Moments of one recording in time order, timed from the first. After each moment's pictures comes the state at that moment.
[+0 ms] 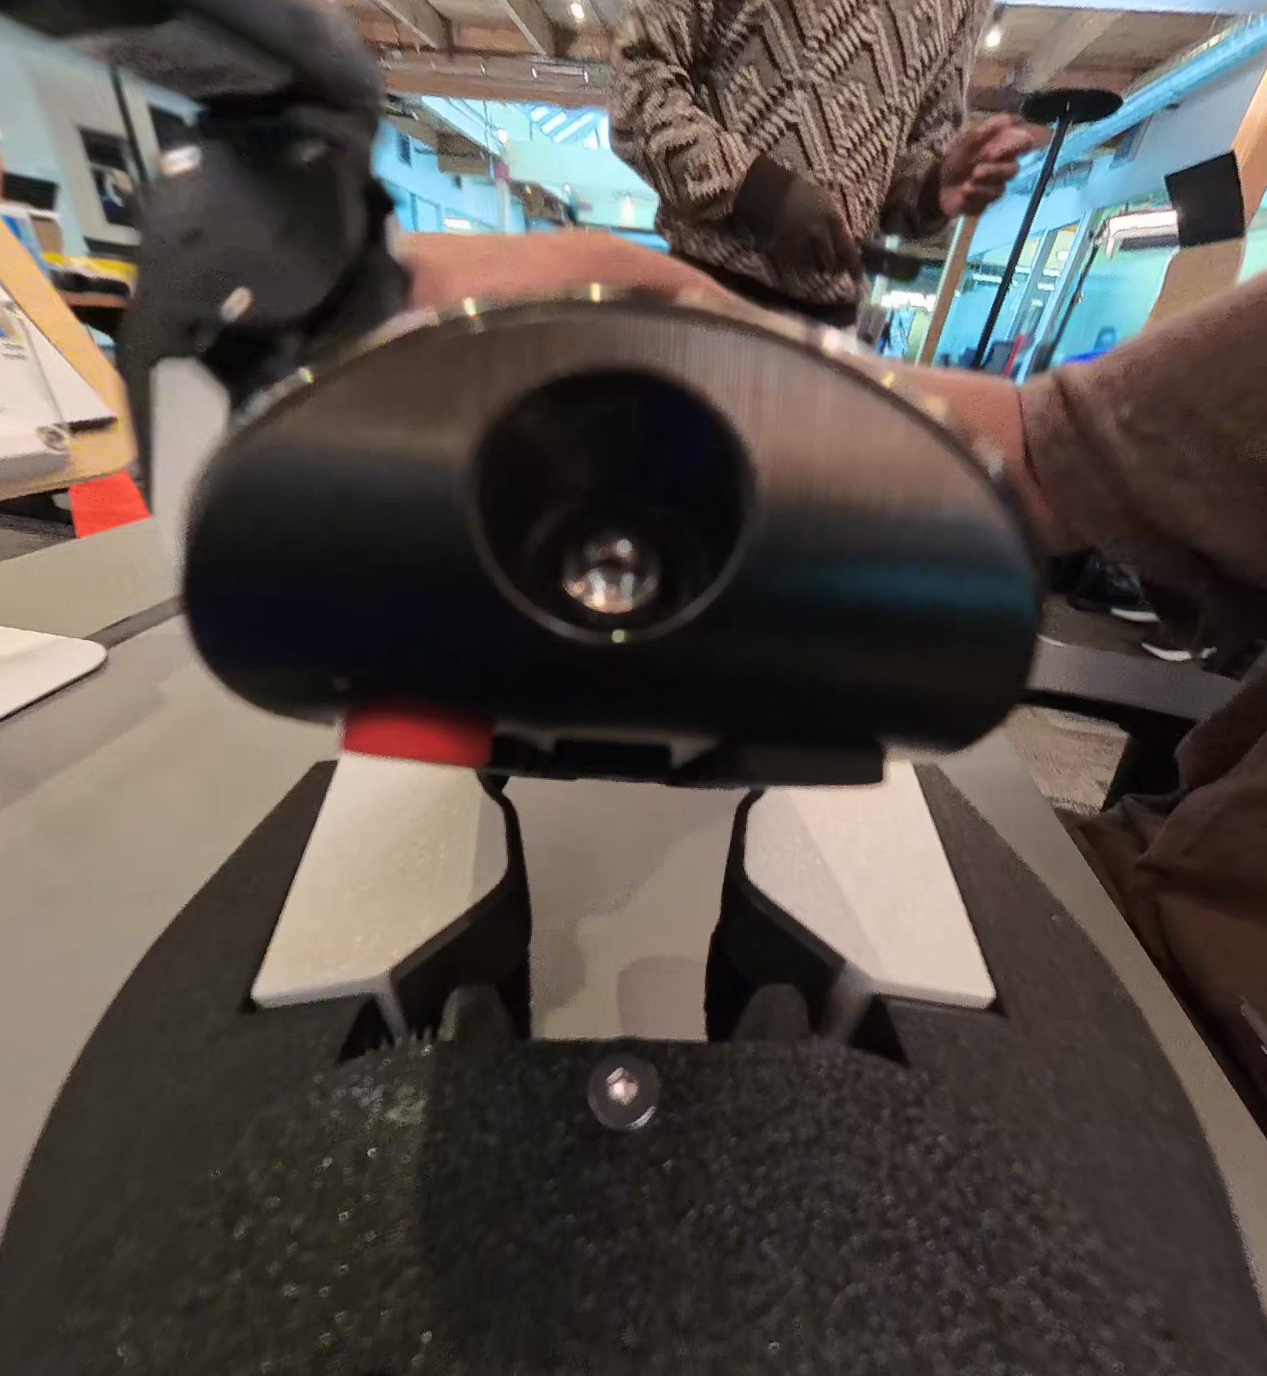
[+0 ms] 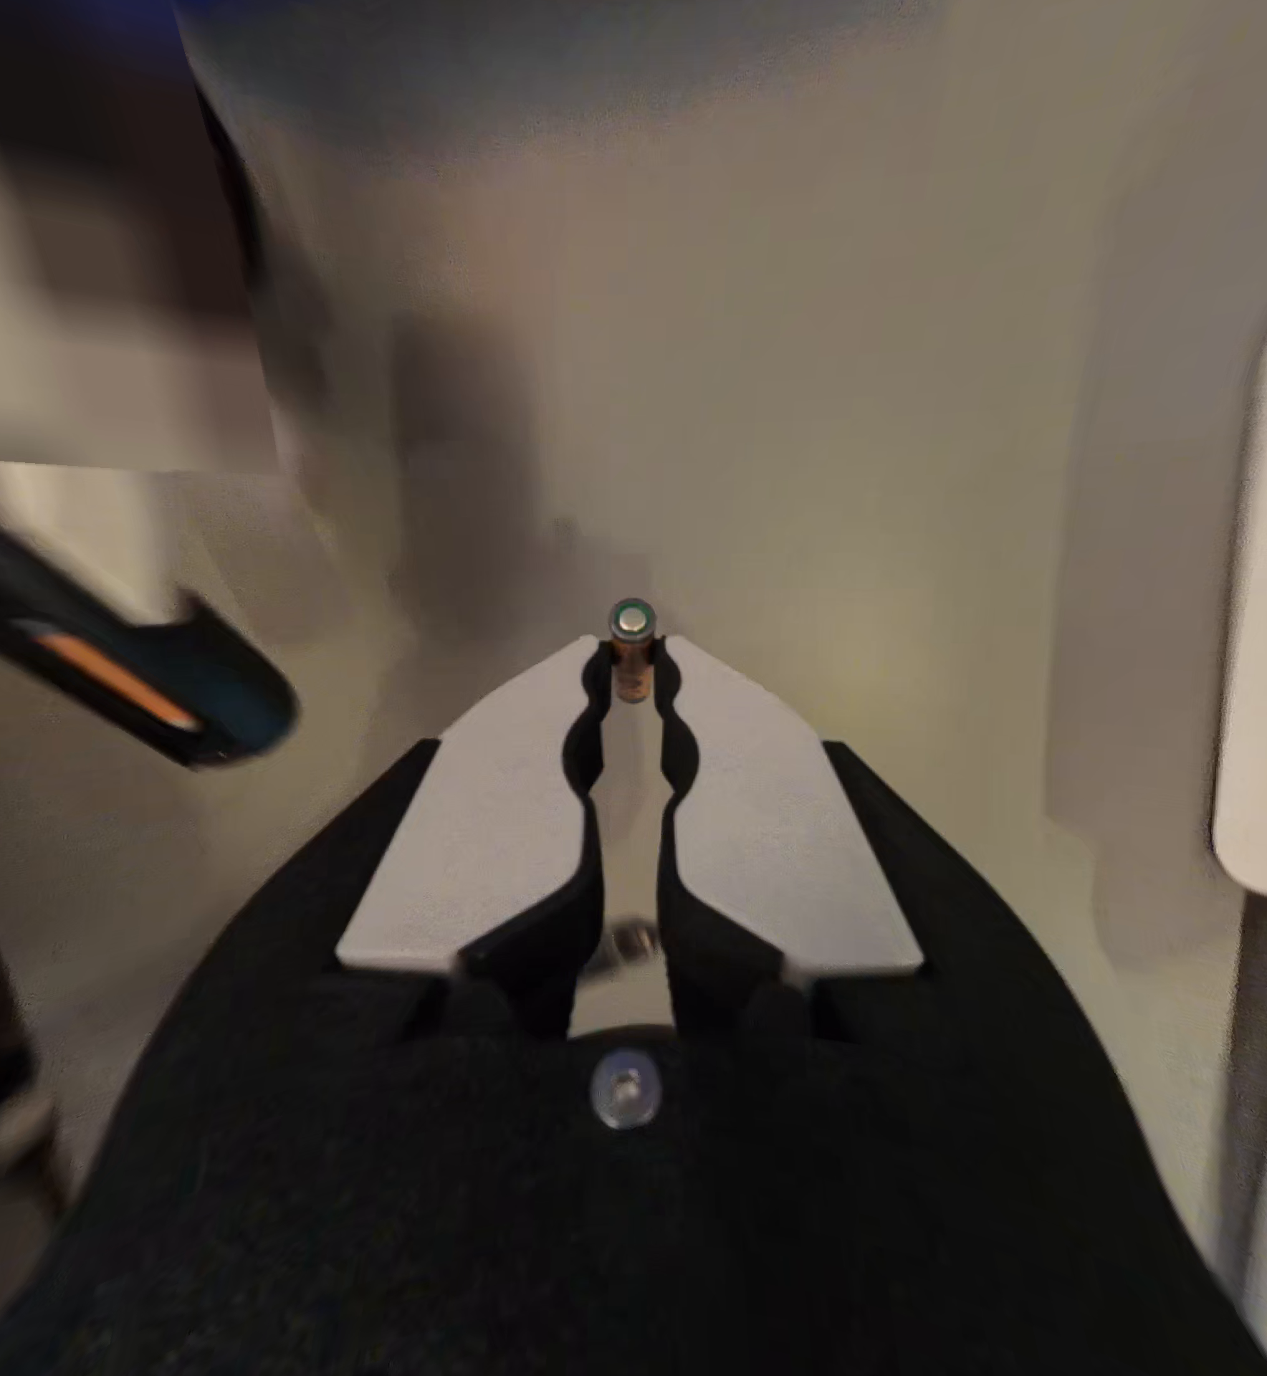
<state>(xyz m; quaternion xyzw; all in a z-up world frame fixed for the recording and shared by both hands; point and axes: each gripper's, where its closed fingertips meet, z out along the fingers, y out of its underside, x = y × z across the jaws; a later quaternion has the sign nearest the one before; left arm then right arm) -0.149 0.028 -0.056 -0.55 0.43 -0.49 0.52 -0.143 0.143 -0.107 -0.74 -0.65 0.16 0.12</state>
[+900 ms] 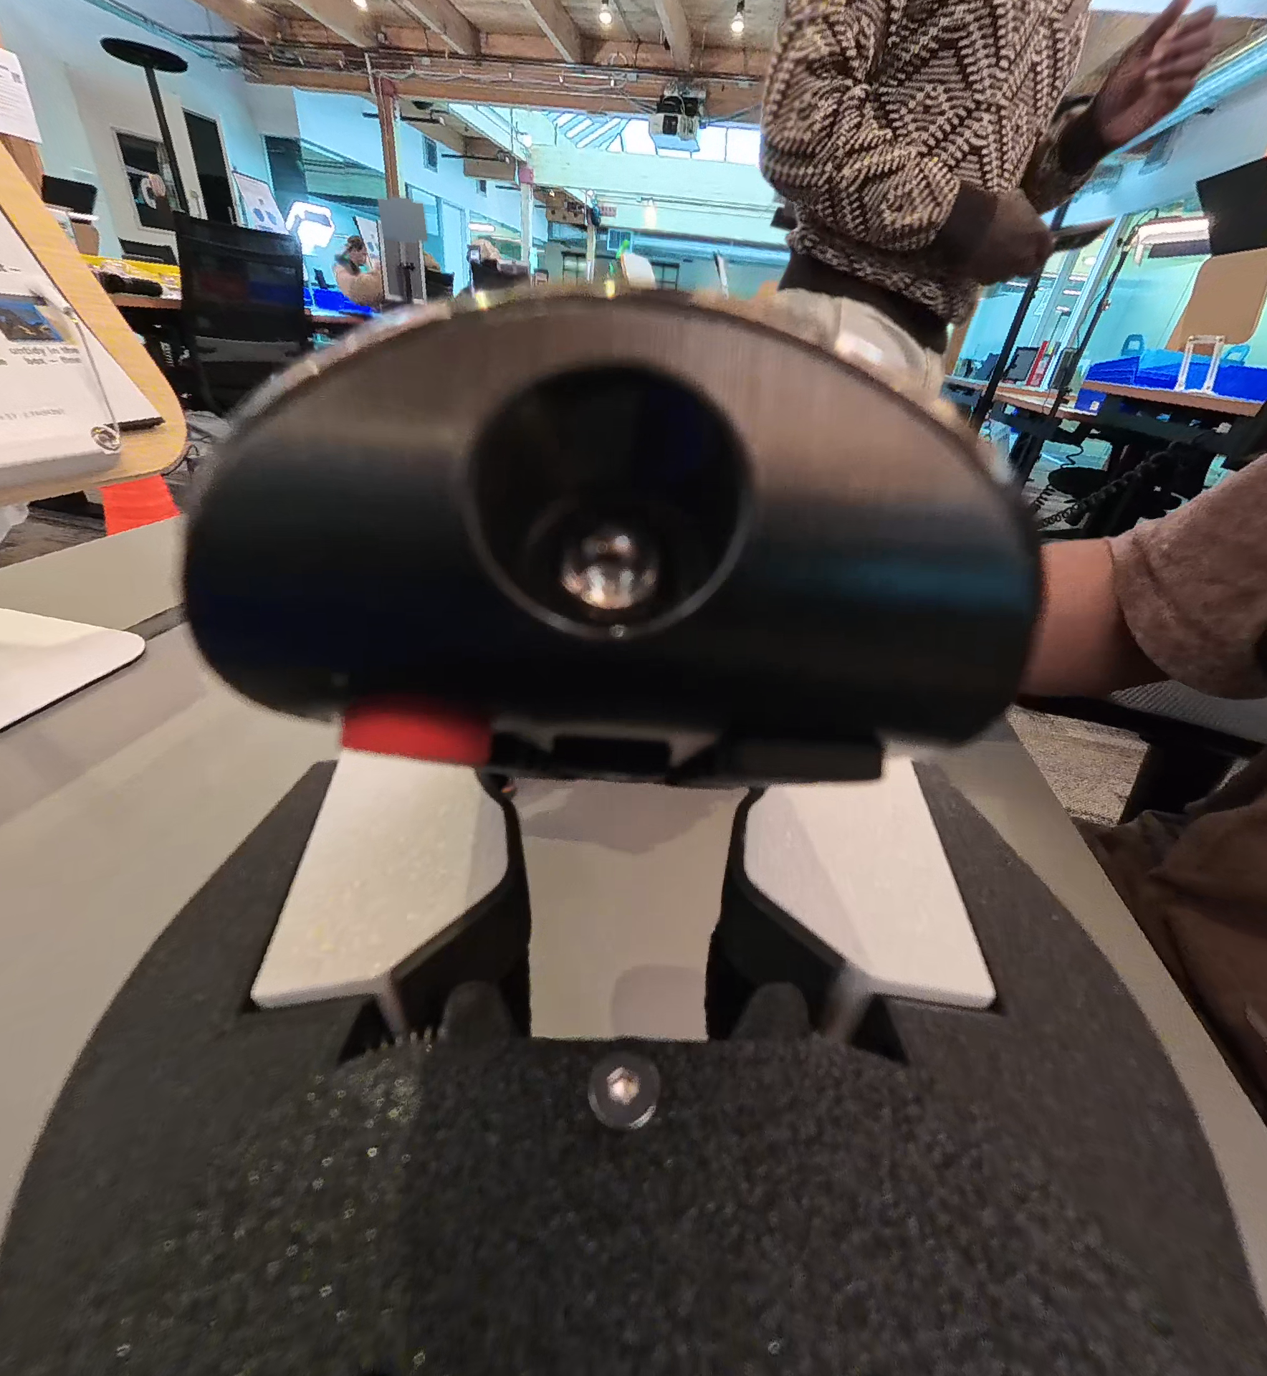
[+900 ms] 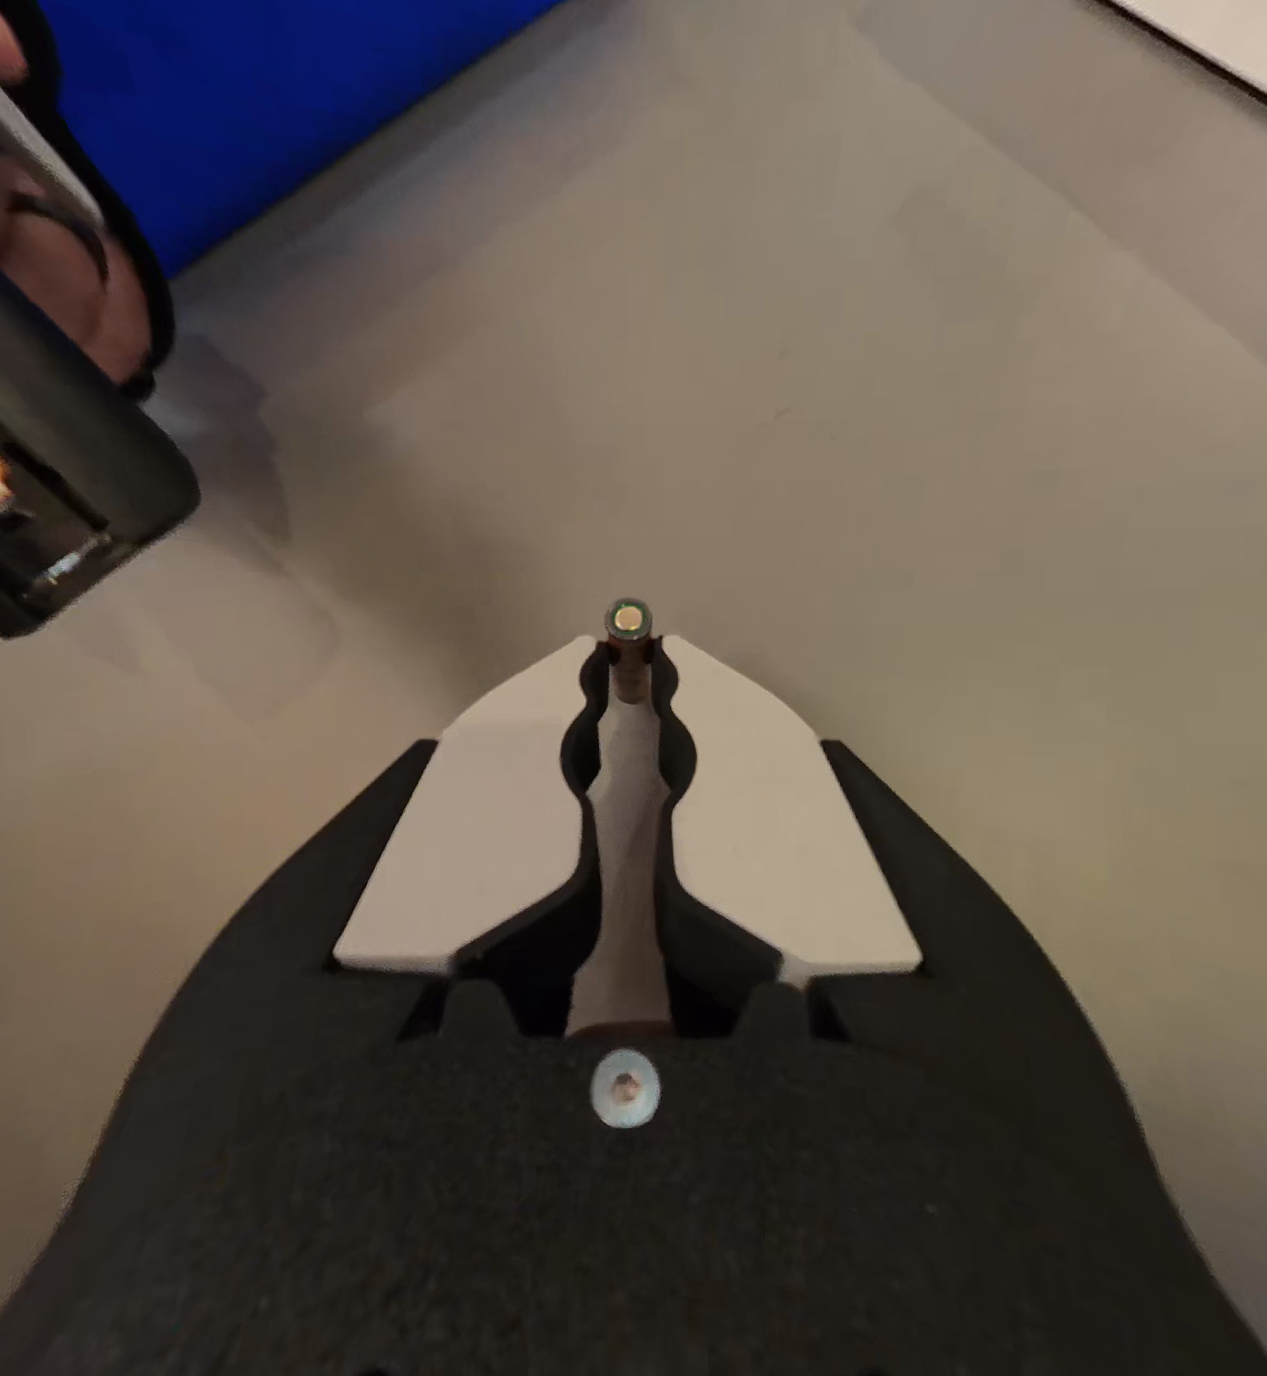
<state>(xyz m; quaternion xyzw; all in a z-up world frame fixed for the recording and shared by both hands) -0.156 0.036 -0.054 -0.56 0.42 -0.49 0.52 -0.092 0.107 -0.171 -0.82 -0.41 0.26 0.31</state>
